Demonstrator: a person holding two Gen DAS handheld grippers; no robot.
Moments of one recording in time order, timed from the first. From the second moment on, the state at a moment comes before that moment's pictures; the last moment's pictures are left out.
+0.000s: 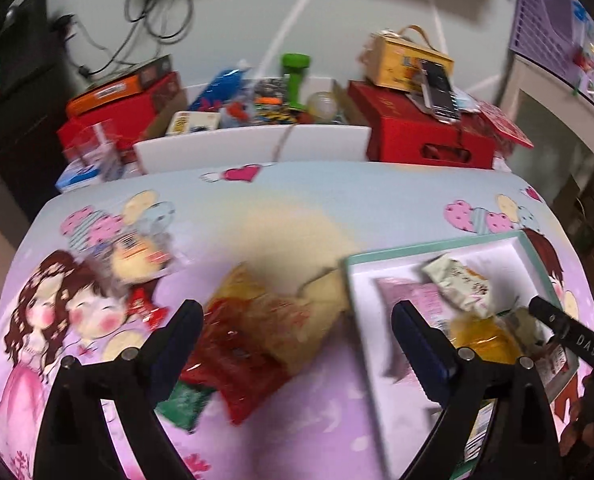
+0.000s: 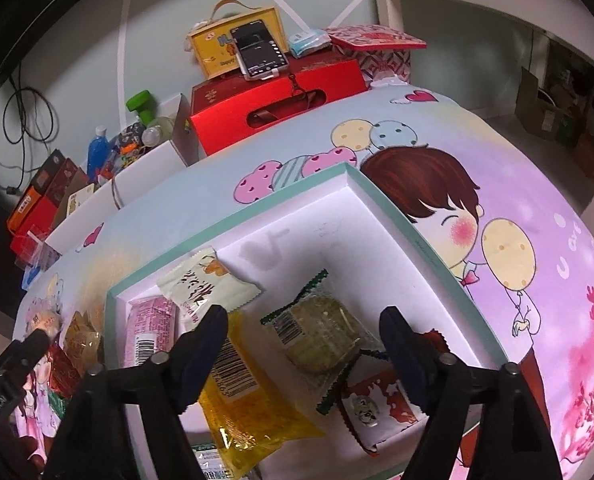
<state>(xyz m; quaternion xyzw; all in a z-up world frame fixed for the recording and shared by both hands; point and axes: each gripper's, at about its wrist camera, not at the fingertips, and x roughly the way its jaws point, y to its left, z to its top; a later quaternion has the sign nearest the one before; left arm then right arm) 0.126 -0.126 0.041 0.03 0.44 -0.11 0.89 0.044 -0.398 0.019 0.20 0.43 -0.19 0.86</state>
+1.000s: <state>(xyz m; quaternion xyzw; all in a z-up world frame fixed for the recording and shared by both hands) 0.115 0.058 0.026 -0.08 0.47 0.05 0.88 0.073 -0.256 0.030 0.12 0.42 -0.04 0.90</state>
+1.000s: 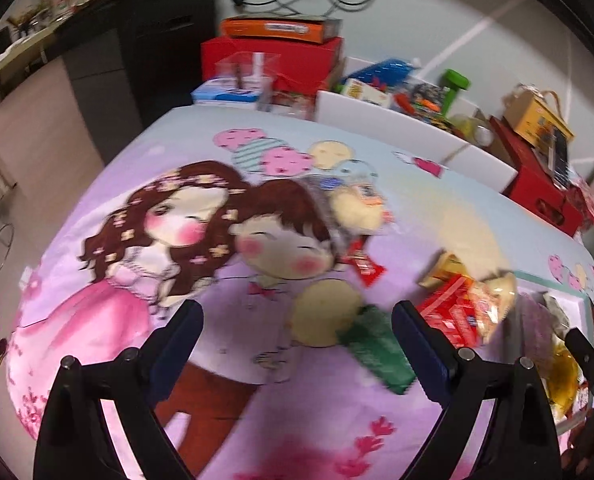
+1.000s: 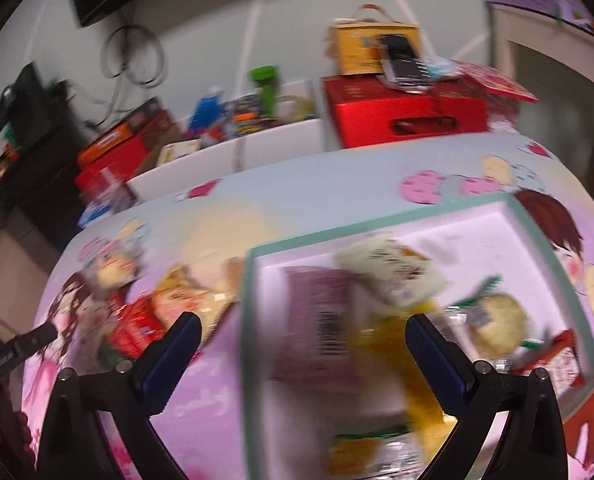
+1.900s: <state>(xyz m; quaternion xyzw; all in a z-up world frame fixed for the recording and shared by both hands) 0.135 0.075 -0.020 -0.14 0.53 0.04 0.84 0.101 -0.128 -0.022 0.00 0.46 0.06 0.88</state>
